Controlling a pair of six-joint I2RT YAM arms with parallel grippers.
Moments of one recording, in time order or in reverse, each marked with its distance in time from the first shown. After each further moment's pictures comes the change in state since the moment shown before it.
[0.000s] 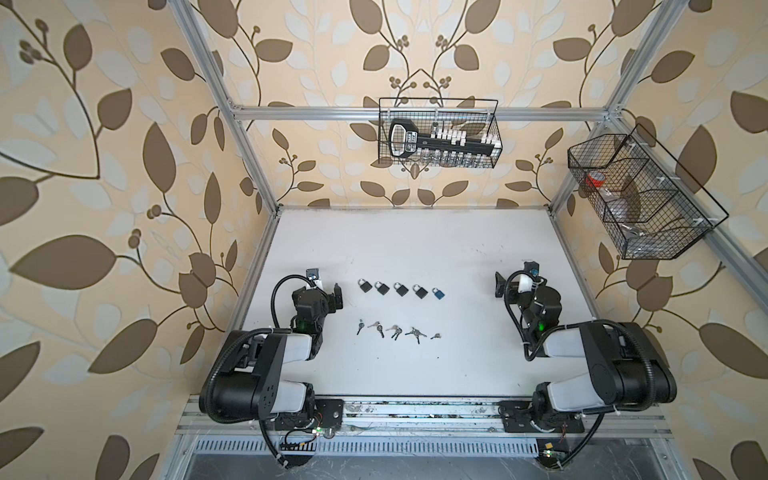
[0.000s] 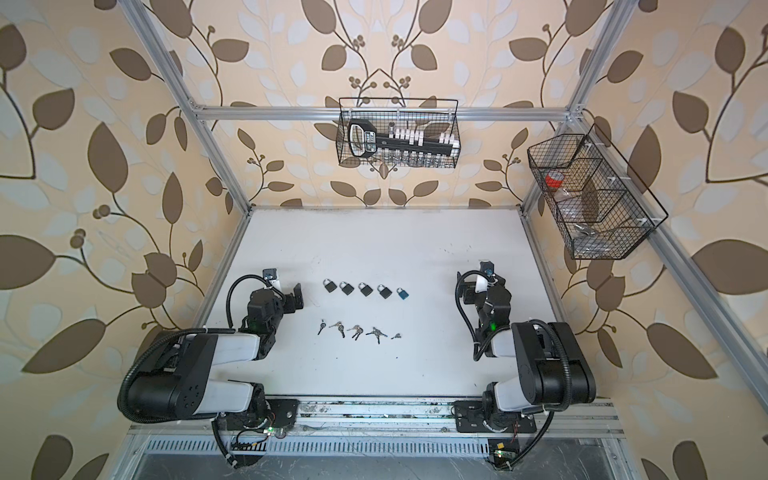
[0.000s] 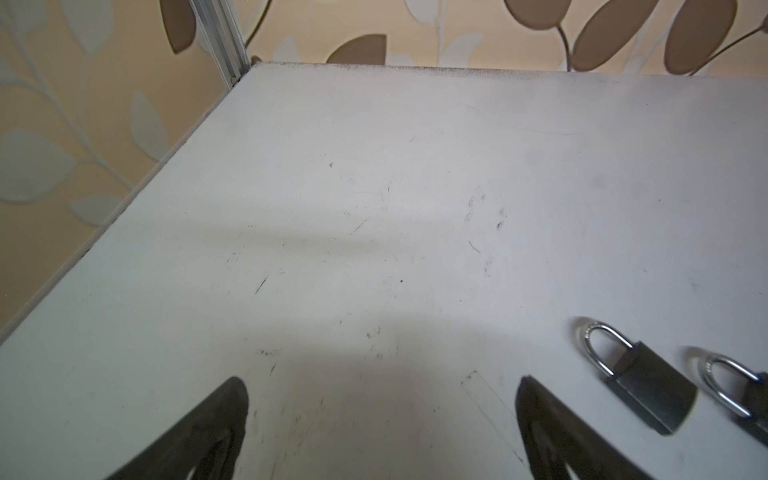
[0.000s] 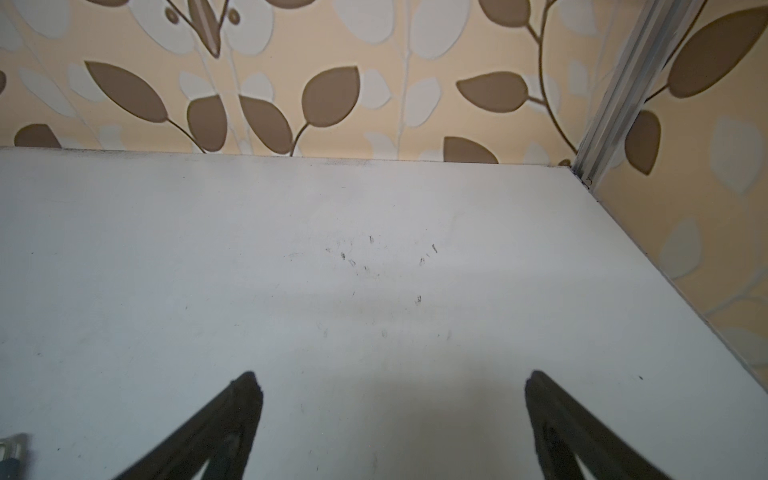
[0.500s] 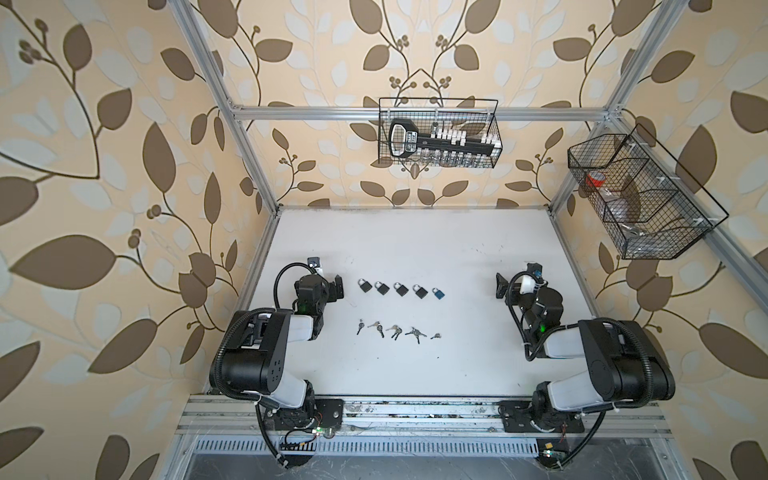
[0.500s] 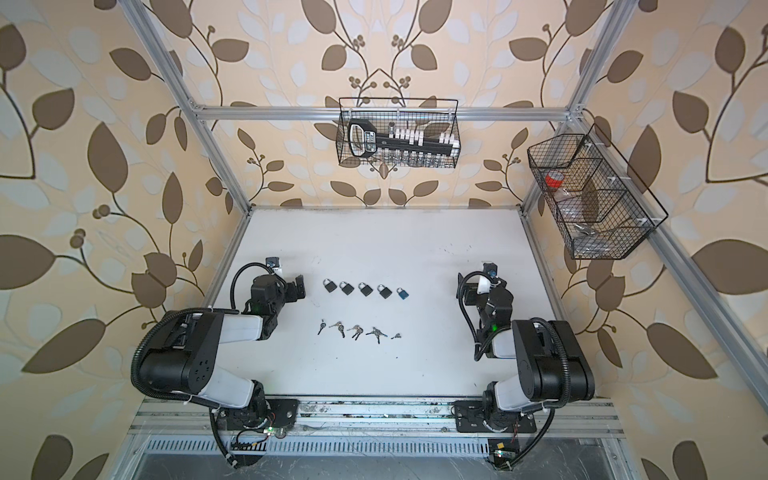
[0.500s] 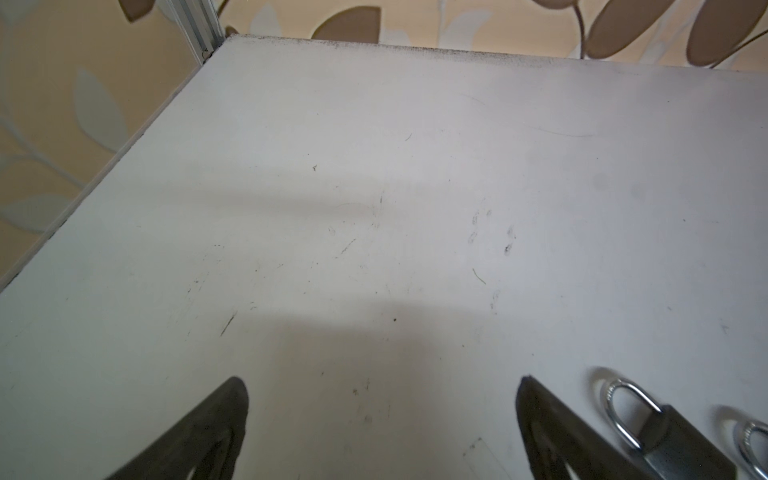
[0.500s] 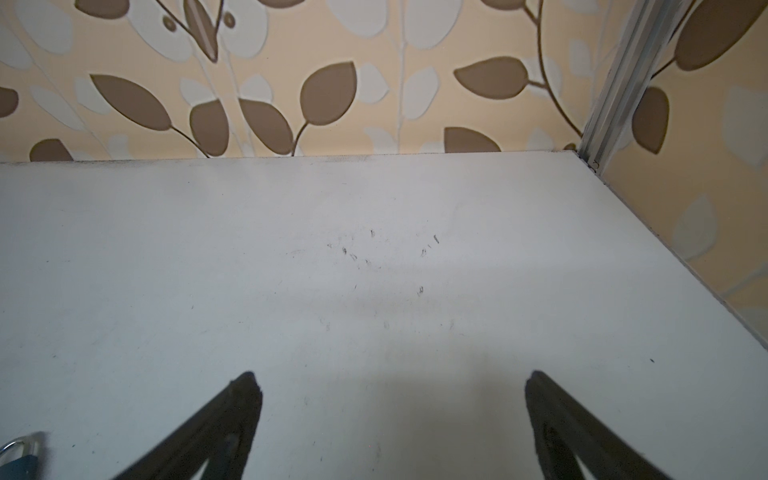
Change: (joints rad) left arm 0.031 0.111 0.166 -0.119 0.053 -0.019; right arm -0.026 0.006 -0.005 0.011 -0.024 0.045
